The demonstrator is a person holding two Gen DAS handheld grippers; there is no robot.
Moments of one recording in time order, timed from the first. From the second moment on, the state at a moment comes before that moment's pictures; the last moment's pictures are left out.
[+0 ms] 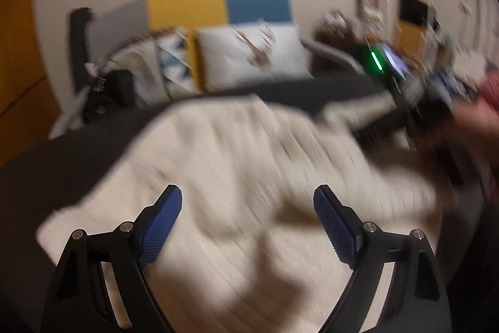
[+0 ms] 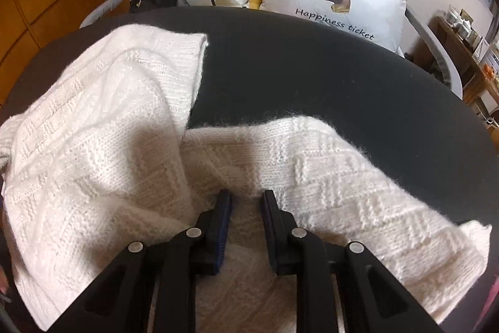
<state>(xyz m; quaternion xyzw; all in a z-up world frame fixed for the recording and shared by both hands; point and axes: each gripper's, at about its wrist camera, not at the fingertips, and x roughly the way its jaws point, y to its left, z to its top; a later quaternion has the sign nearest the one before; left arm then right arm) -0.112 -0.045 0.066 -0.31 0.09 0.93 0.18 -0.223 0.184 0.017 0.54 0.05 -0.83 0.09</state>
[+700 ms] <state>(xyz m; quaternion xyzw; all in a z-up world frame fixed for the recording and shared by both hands) -0.199 -0.020 -0.022 -0.39 0.19 0.90 0.07 -0.239 0.197 0.016 0.54 0.06 -0.84 0.06</state>
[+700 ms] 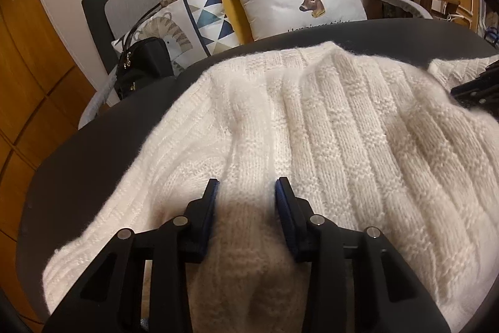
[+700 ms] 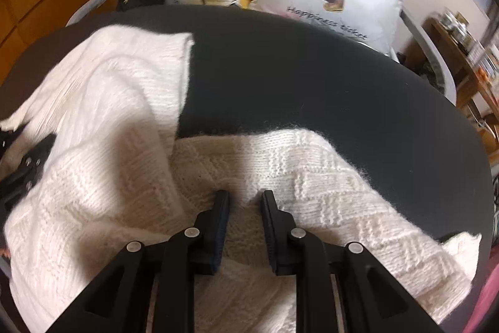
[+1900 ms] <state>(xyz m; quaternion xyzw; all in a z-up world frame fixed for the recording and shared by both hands) -0.214 -0.034 -0.024 -0.41 0.11 0.90 0.04 -0.285 0.235 0.004 0.51 0.04 -0.86 -0.01</state>
